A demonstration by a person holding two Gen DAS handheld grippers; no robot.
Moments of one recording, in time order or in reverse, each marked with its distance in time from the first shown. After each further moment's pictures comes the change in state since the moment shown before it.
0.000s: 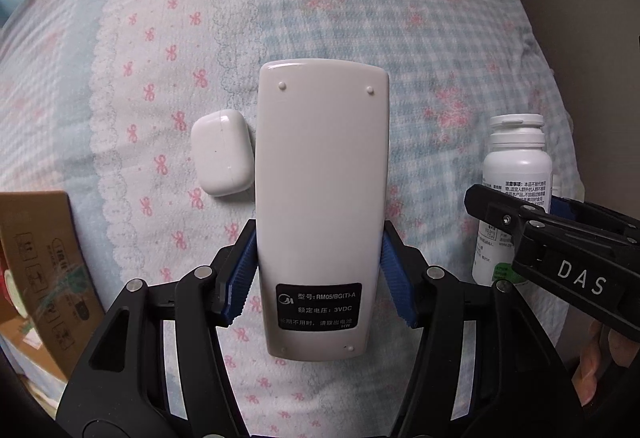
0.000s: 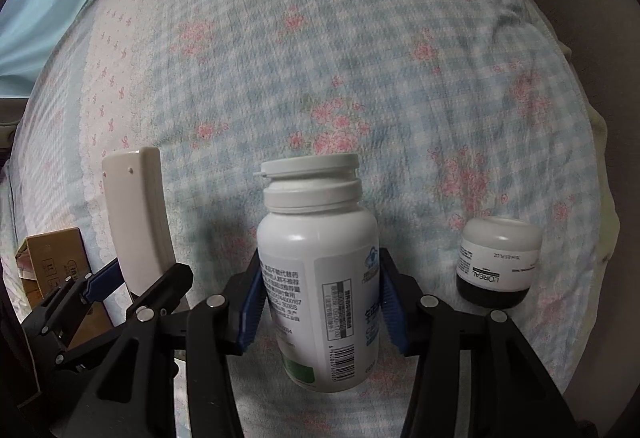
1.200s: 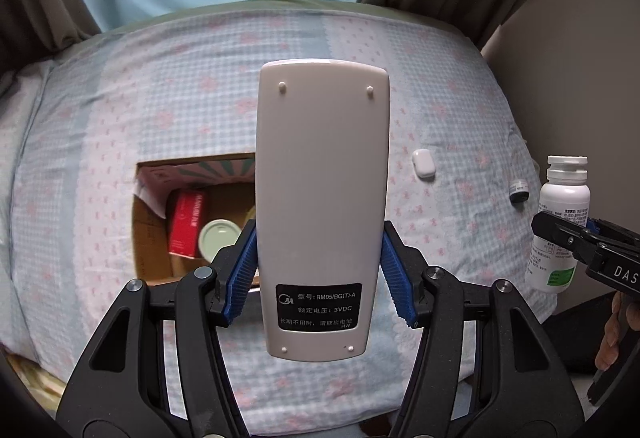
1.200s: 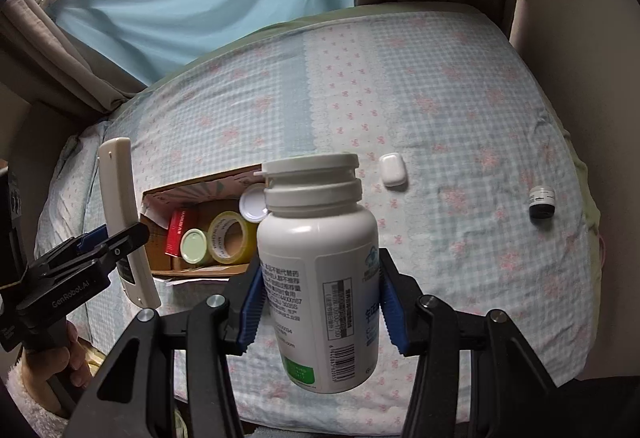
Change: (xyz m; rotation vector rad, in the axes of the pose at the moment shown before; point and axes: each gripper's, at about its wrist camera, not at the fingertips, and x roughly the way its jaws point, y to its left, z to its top) left arm -0.266 0.276 -0.127 -0.107 -0.333 0.001; right arm -0.164 0.278 -0.186 -0.237 -0.308 0.140
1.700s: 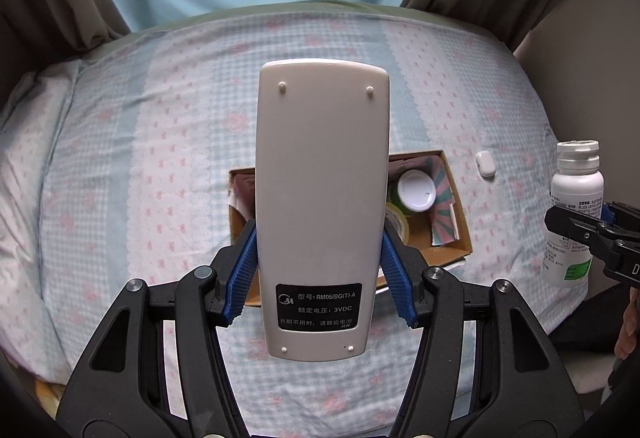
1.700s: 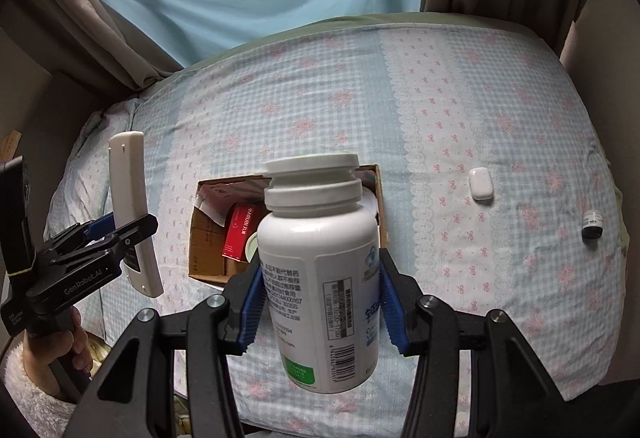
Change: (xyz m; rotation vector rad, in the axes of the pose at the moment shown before) left arm -0.004 0.126 0.012 0.023 0.007 0.067; right arm 0.046 0.126 0.019 -0.105 0.018 0.039
